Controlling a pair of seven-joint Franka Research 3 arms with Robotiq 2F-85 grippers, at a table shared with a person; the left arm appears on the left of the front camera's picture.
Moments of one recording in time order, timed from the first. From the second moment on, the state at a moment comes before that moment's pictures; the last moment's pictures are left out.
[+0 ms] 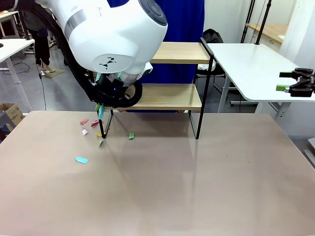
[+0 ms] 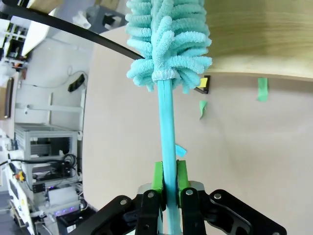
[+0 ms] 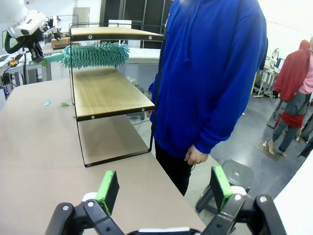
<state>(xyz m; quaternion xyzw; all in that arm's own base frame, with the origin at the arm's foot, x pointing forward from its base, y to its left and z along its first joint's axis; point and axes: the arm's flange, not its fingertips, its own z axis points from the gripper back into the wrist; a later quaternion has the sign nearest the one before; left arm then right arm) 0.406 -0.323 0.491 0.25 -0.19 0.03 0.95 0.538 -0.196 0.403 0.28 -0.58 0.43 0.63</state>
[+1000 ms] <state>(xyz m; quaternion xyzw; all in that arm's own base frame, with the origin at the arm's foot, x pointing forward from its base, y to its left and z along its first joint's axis) 0.362 -0.246 0.524 0.08 -0.21 -0.28 0.93 0.538 -0.196 0.403 0.28 -0.58 0.43 0.63</state>
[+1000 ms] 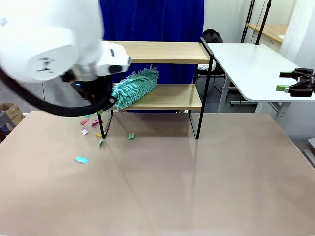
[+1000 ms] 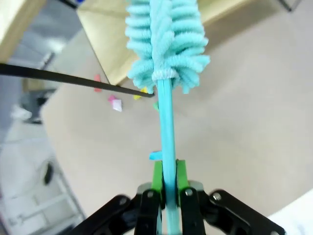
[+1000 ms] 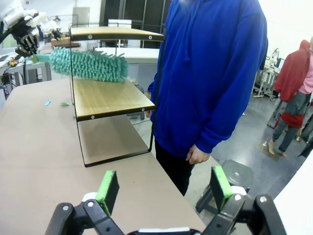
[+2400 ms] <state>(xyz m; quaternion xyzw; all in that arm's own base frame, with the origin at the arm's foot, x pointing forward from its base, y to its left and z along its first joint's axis) 0.314 -0.114 0.623 0.10 0.05 -0.61 0.79 0.538 -0.196 0.402 0.28 -0.58 0.43 0.63</state>
